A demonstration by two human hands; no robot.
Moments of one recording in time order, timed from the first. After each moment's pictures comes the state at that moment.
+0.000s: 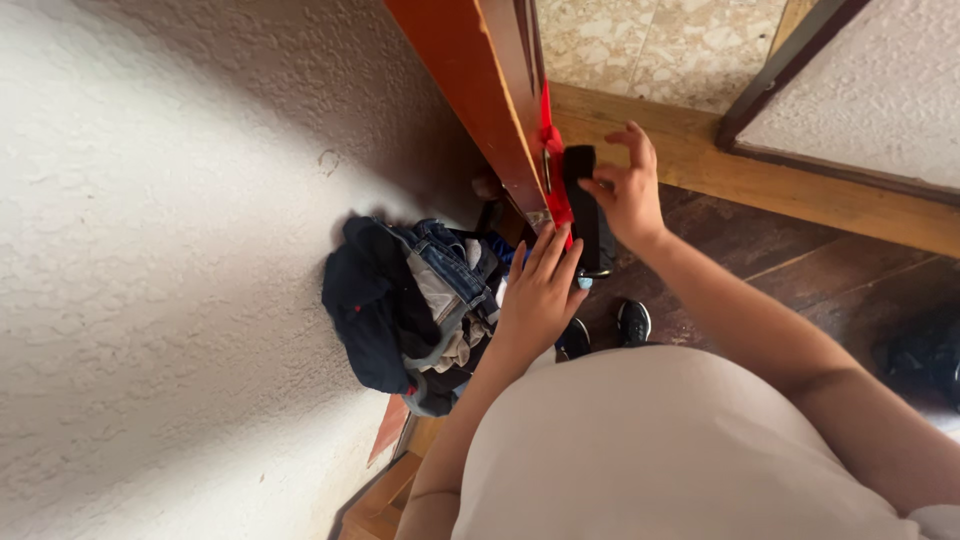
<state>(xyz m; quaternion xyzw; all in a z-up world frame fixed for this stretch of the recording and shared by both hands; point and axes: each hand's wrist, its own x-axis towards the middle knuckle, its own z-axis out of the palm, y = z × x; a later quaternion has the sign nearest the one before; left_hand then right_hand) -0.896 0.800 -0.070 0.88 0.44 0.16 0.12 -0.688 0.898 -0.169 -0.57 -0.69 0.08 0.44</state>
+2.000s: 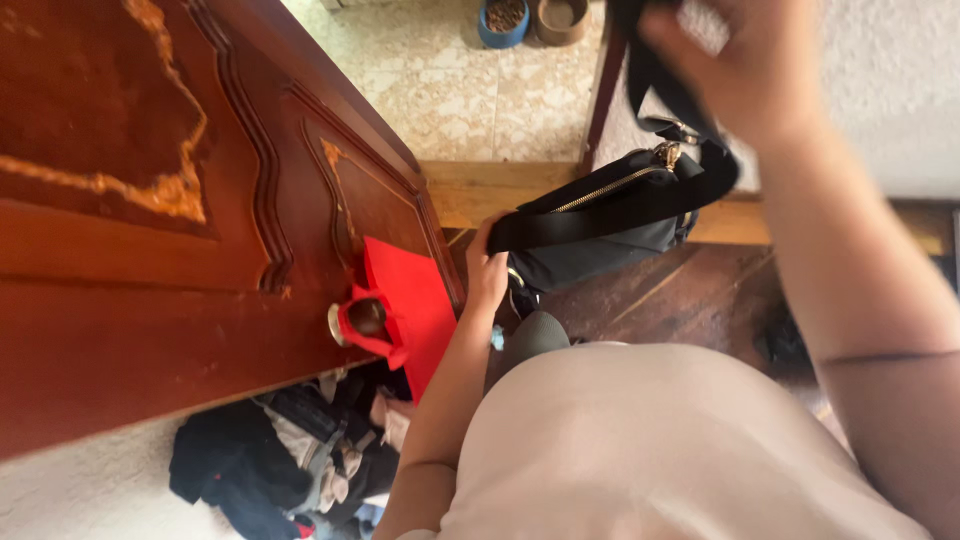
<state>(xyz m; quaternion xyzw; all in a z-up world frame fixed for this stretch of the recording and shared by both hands) -0.611 0.955 -0.178 0.61 0.42 0.43 0.51 -0.295 0.934 0.053 -0.57 -0.70 -0.04 0.42</state>
